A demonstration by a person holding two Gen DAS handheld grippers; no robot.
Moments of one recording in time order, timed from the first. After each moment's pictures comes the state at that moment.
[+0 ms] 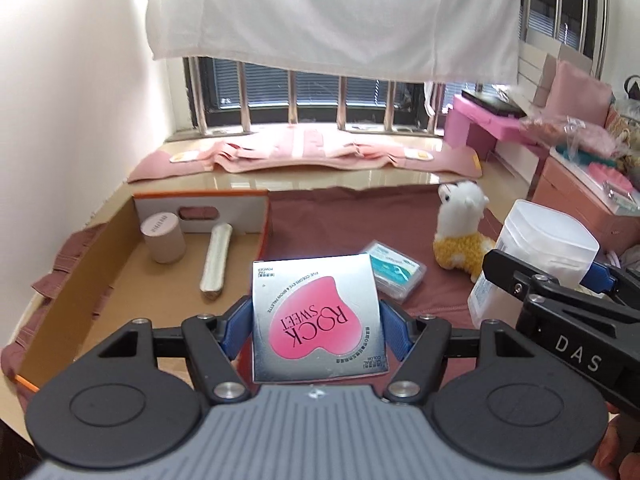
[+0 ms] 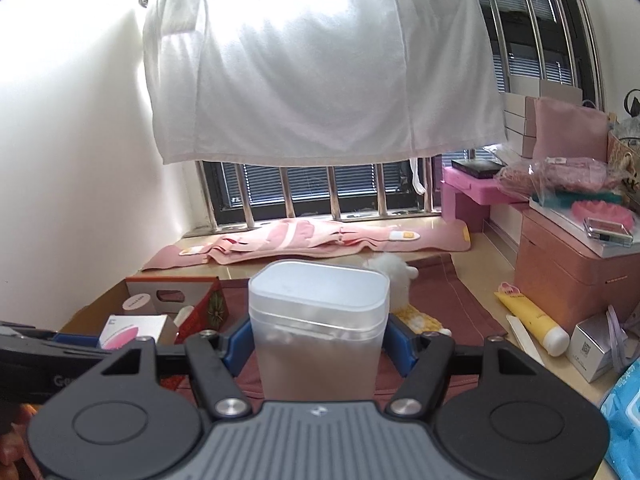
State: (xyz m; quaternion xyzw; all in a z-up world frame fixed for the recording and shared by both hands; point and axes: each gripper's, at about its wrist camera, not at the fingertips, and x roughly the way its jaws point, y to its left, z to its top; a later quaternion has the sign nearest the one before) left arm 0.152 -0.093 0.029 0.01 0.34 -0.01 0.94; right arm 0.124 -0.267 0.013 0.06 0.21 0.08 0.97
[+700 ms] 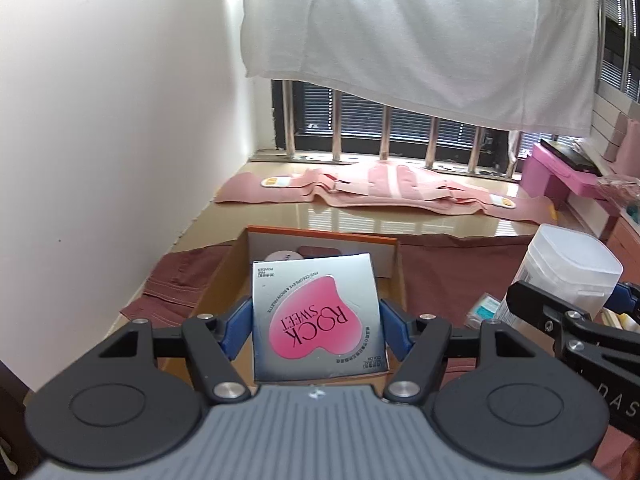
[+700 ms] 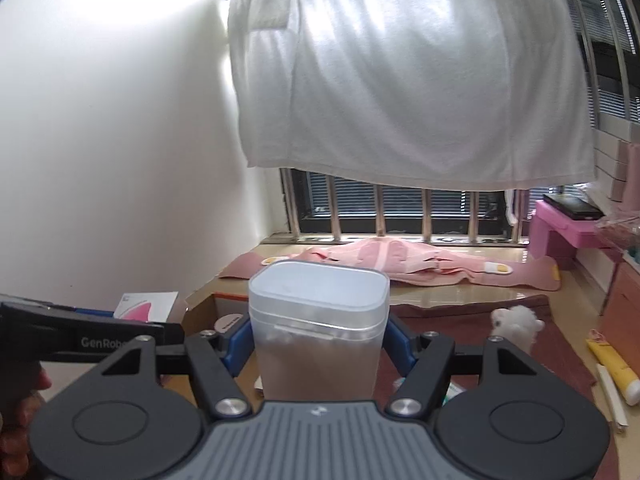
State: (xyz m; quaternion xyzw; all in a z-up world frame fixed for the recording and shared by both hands) left arm 0.165 0.027 0.072 -0.01 0.32 0.06 0.95; right arm 0.148 -0.151 0.058 0.03 0.21 0.17 0.96
